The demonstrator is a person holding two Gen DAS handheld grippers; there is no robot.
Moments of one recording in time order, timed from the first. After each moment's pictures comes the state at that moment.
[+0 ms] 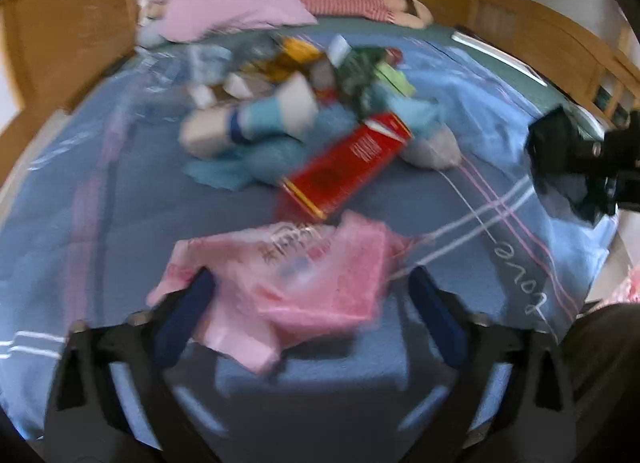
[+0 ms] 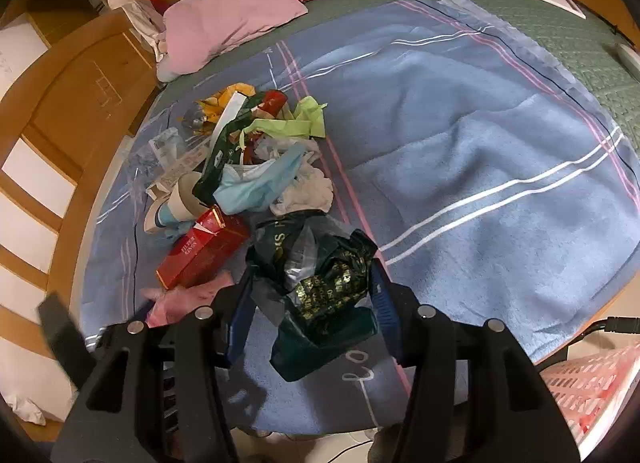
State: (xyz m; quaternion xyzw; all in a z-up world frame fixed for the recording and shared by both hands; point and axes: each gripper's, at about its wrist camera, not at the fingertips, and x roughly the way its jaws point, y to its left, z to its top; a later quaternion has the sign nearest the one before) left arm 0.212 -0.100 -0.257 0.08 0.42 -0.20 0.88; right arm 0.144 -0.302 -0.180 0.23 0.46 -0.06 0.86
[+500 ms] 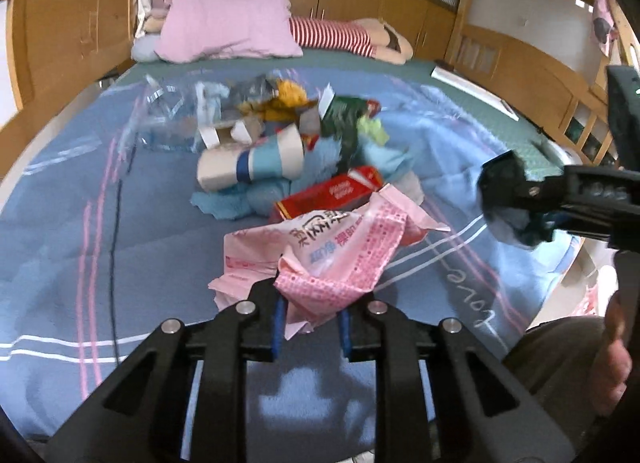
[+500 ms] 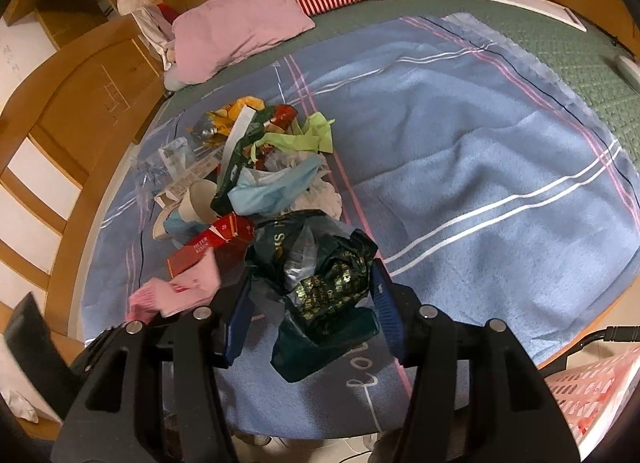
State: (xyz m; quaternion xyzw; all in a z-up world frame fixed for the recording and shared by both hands) left arm 0.193 -0.078 -0.214 0.03 0.37 -0.24 0.89; right arm 0.139 -0.298 -0.172 0.23 0.43 -0.05 0.87
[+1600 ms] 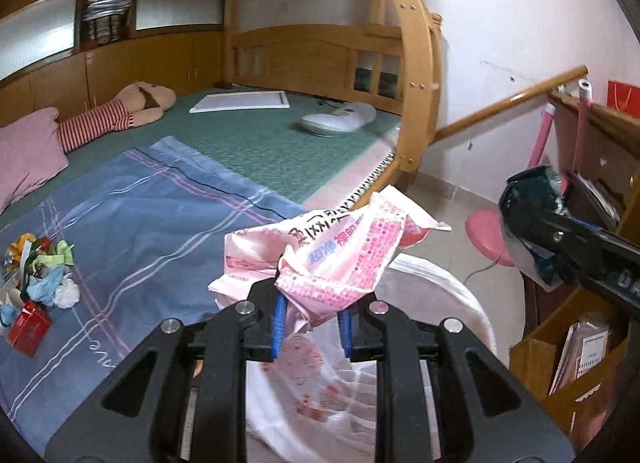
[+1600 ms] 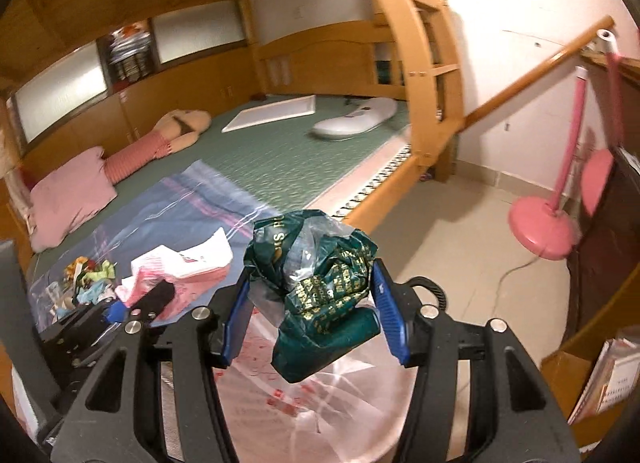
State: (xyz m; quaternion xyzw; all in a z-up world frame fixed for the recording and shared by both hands) left arm -0.068 -0.341 -0.104 0.14 0.27 -0.53 0.79; right arm -0.236 -0.410 -0.058 0.22 0.23 -0.44 0.84
